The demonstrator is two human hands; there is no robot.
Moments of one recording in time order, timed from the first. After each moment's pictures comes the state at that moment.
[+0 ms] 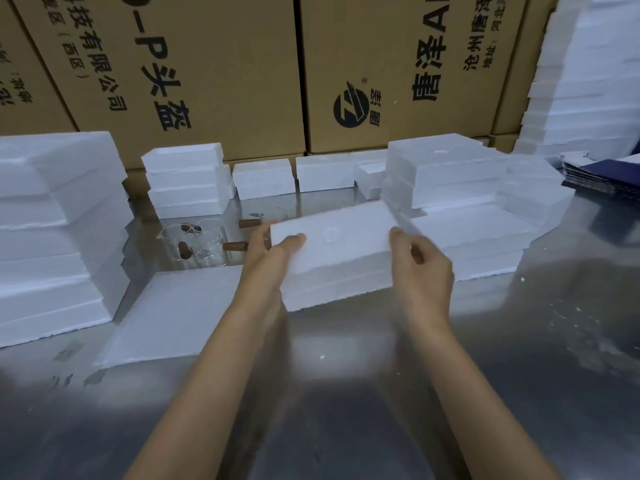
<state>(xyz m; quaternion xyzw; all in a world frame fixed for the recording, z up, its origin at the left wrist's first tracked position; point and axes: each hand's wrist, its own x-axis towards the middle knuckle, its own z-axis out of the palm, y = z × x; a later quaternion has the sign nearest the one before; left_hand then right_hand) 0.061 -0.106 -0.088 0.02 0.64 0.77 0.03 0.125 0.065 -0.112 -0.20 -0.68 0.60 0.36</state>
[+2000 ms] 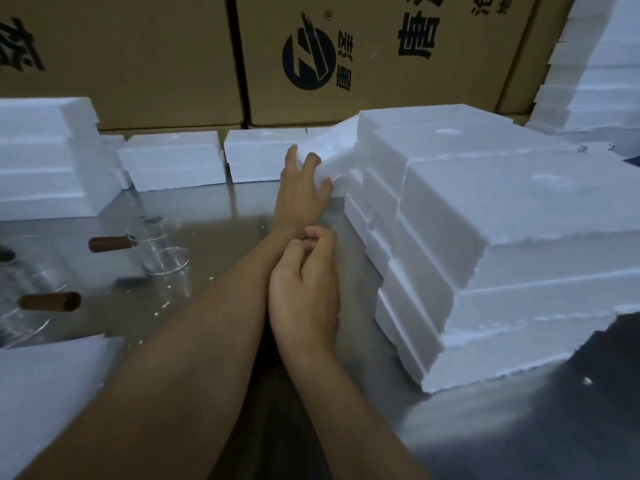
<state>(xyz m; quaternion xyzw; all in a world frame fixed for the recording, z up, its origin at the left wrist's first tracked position) -0.245 0.119 -0.163 0.26 0.86 0.38 -0.22 -0.053 0.081 -0.162 -0.20 -0.74 0.58 0.27</state>
